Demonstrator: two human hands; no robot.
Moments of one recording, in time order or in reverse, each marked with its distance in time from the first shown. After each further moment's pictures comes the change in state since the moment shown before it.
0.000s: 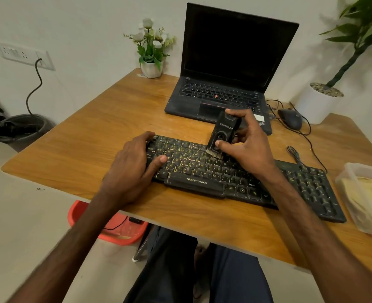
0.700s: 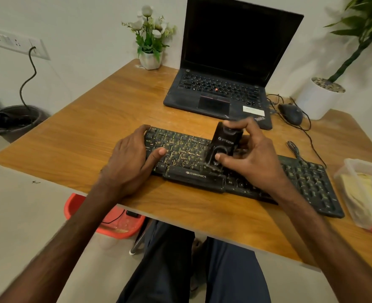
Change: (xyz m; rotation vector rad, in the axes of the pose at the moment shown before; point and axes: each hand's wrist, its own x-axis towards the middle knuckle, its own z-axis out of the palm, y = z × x) left_hand 0.004 -0.002 0.005 0.051 -0.074 -0.036; right_hand -0.032 0.003 -0.007 0.029 -0.117 -0.110
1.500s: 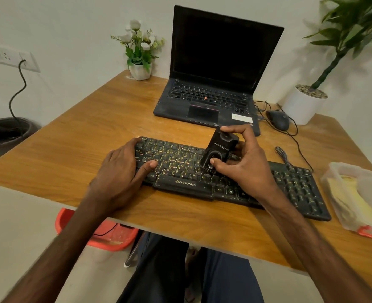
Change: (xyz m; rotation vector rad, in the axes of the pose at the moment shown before) left_hand -0.001 0.001 -0.001 0.031 -0.029 -0.010; right_hand -0.003 0.004 -0.003 0.068 0.108 0.149
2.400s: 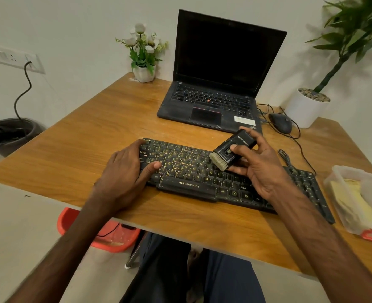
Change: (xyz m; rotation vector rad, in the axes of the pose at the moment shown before) left_hand -0.001 0.001 -0.001 -0.002 0.015 0.013; right_hand 0.013 0.000 -0.012 0.699 0.129 0.426
